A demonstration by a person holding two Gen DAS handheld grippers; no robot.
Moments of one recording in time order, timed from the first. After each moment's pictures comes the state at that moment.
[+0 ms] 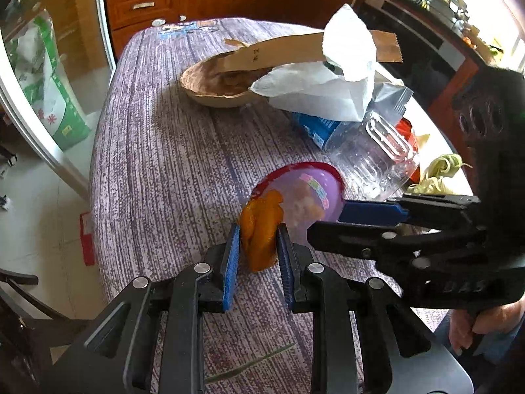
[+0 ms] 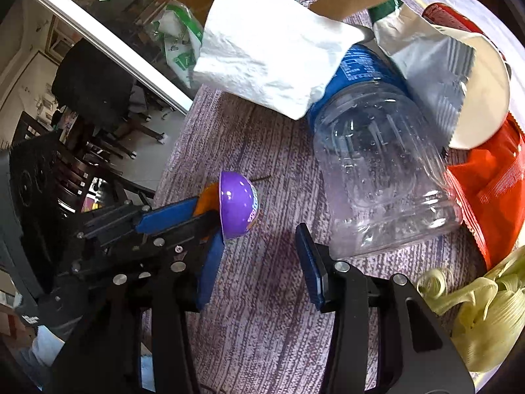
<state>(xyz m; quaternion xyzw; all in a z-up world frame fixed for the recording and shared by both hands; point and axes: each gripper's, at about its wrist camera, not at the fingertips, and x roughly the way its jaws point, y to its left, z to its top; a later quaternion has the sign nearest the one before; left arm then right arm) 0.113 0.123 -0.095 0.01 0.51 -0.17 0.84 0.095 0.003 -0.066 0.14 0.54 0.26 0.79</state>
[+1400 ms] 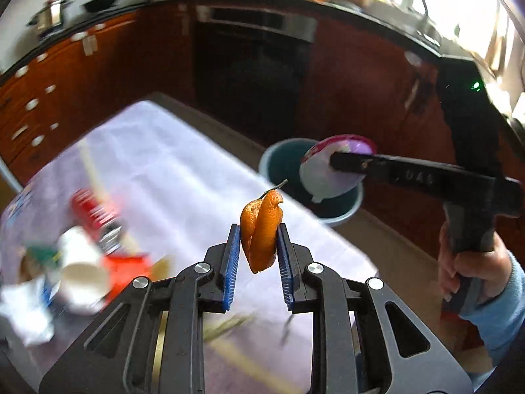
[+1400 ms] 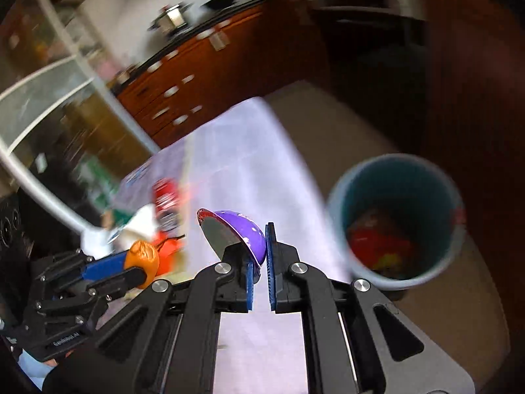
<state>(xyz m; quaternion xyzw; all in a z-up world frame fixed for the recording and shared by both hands) 0.087 -0.231 0.006 0.14 0.42 -0.38 0.81 -0.001 -0.384 0.012 0.25 0.38 -0.02 0.89</state>
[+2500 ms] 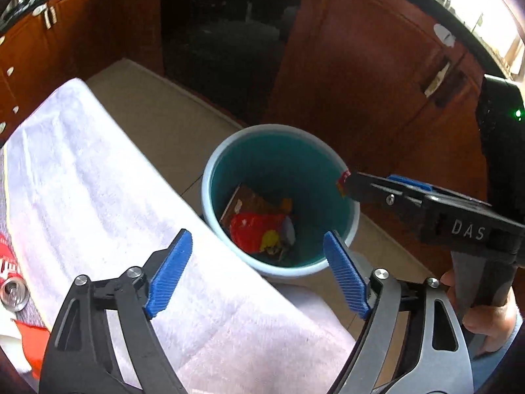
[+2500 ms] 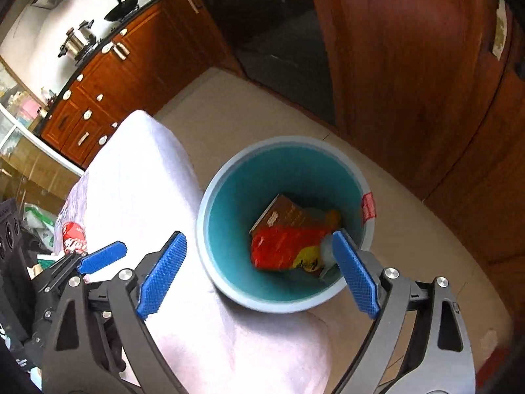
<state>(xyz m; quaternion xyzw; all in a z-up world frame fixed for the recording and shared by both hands) 0.155 -0.363 -0.069 0.13 0.50 -0.38 0.77 0.016 -0.478 -0.046 0.29 0.44 -0.12 0.84</state>
